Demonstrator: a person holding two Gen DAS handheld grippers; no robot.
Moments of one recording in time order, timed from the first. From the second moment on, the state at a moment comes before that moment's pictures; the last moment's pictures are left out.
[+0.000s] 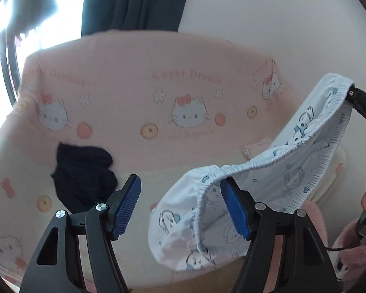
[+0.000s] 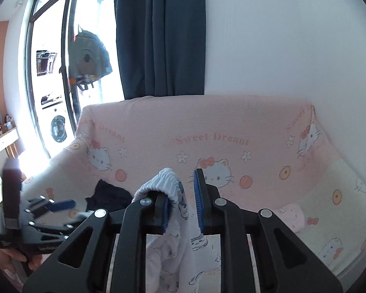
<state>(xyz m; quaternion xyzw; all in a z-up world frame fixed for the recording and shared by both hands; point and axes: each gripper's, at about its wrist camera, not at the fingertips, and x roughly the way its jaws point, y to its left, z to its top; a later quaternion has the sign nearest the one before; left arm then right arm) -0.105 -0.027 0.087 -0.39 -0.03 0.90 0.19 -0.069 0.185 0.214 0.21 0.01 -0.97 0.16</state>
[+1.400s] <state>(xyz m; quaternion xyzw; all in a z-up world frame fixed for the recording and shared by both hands) -0.114 -0.065 0.113 -0.35 -0.05 0.93 0.11 -0.102 0.227 0.179 0.26 -0.03 -0.95 0.13</state>
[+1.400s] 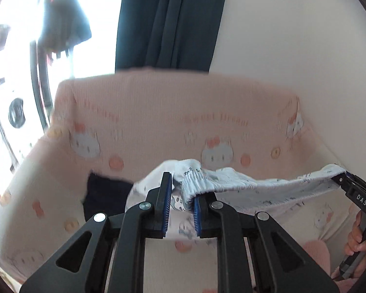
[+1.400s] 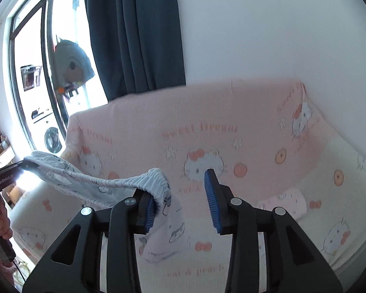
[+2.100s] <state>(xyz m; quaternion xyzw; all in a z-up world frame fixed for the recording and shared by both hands) -0.089 -0.058 -0.087 -0.51 -0.13 0.84 0.12 -0.082 0.183 -0.077 0.59 0.09 -0.77 0.25</state>
